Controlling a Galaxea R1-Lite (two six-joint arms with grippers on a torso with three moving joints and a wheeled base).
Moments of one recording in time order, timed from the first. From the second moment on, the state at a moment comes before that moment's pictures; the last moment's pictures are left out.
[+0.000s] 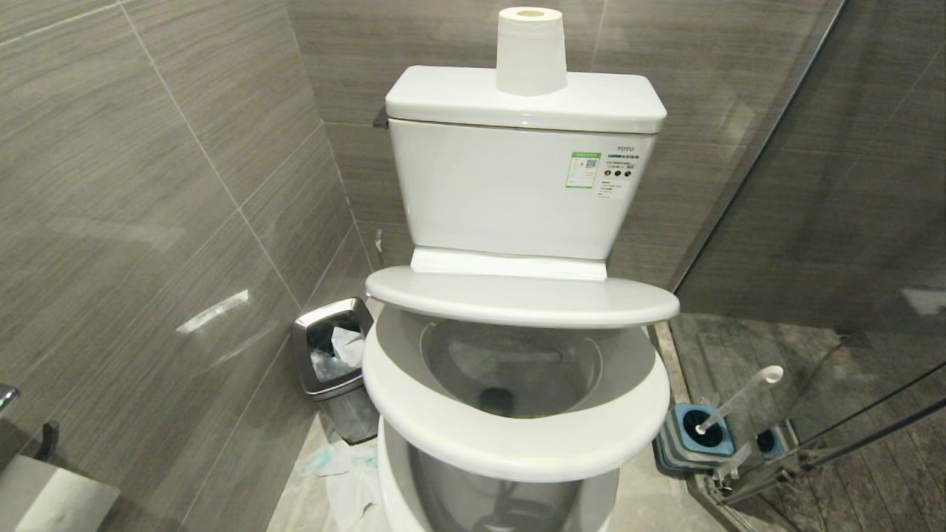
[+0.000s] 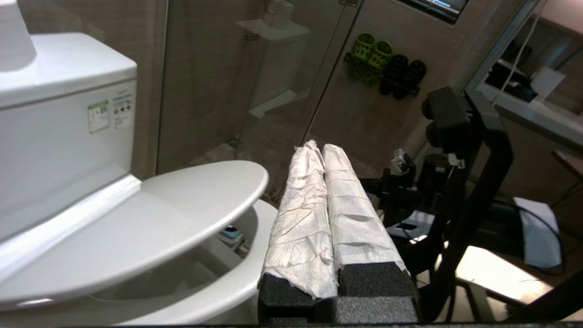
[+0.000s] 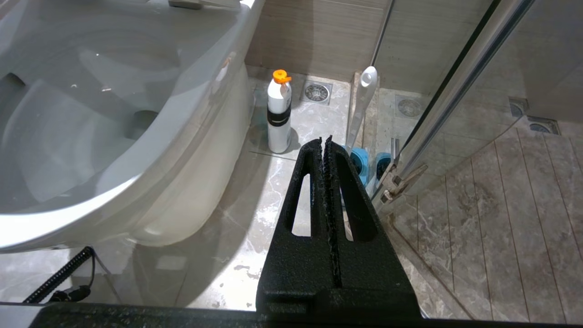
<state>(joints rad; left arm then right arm) 0.05 0.98 -1.14 -0.34 -1.29 -0.51 0.00 0.00 0.00 0.01 0.00 -0.01</state>
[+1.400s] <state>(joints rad) -0.24 1.36 -1.68 0.29 -0.62 -0.17 0.00 0.00 0.00 0.01 0.00 -0.01</state>
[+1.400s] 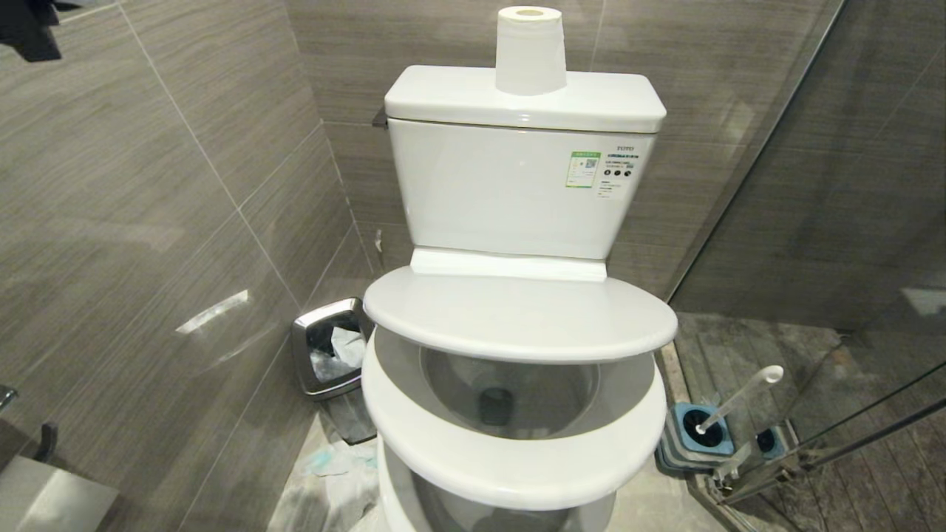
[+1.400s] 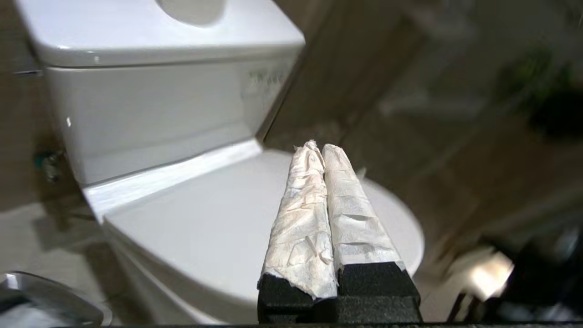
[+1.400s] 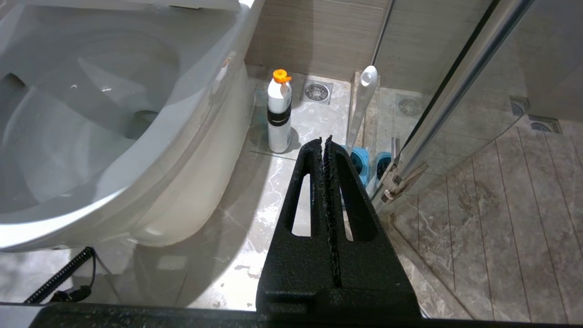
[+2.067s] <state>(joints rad) -0.58 1.41 -1.54 0.59 -0.43 0.48 0.00 0.00 0.00 0.01 0.00 -0.01</state>
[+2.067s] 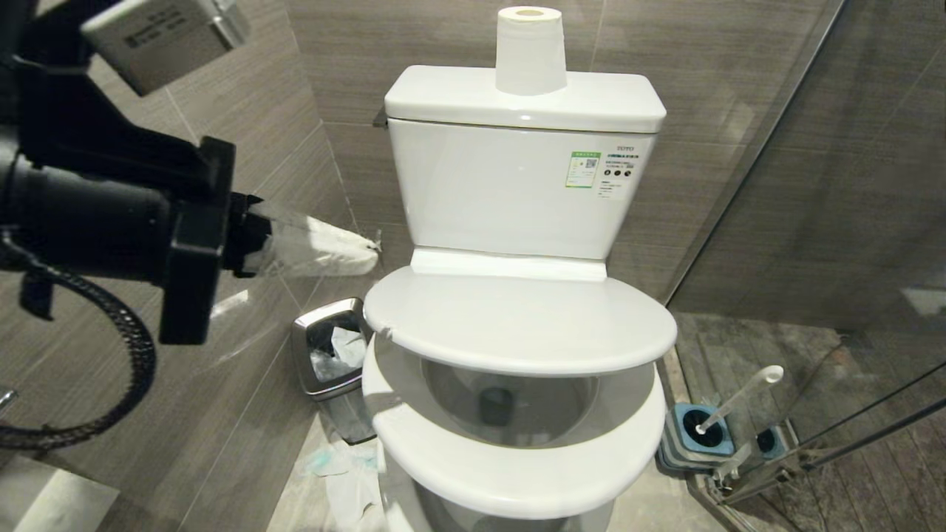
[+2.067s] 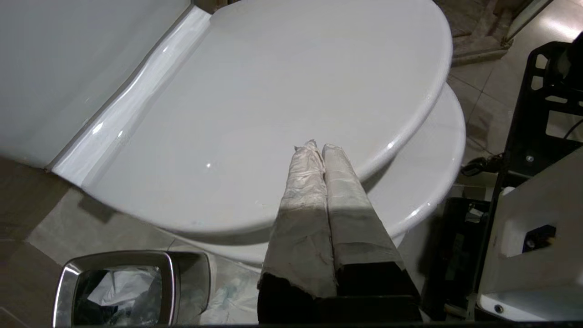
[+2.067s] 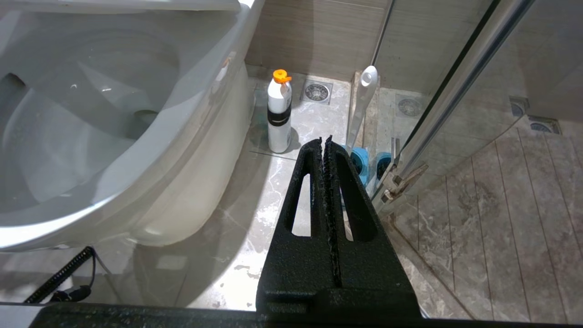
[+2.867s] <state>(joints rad) -0.69 1.64 -1.44 0.33 -0.34 0.49 0.00 0.00 0.00 0.01 0.00 -0.01</state>
